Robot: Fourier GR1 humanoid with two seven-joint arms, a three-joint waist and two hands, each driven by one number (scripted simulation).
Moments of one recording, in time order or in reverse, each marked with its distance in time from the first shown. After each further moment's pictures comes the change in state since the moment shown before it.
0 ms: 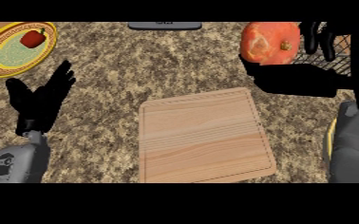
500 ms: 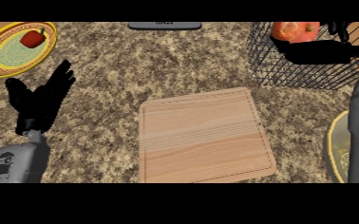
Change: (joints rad) left arm -0.008 0.001 0.008 0.017 -0.001 -0.012 -0.015; right arm 0.058 -0.114 -0.171 0.267 -0.088 -0.093 -0.319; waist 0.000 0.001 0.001
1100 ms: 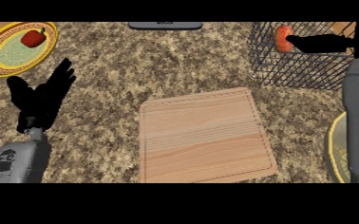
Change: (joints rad) left arm -0.016 -0.003 0.005 0.018 -0.010 0.001 -0.009; right arm -0.015 -0.032 -0.116 0.340 -0.003 -0.214 -0.187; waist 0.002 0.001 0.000
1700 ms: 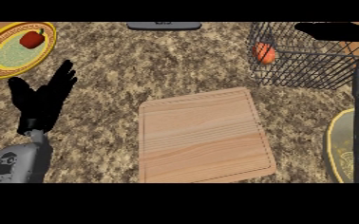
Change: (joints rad) left arm 0.016 -0.014 -0.007 -0.037 -0.003 0.005 0.033; right arm -0.060 -0.014 -0.114 0.122 -0.164 -0.087 -0.107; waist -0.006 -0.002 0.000
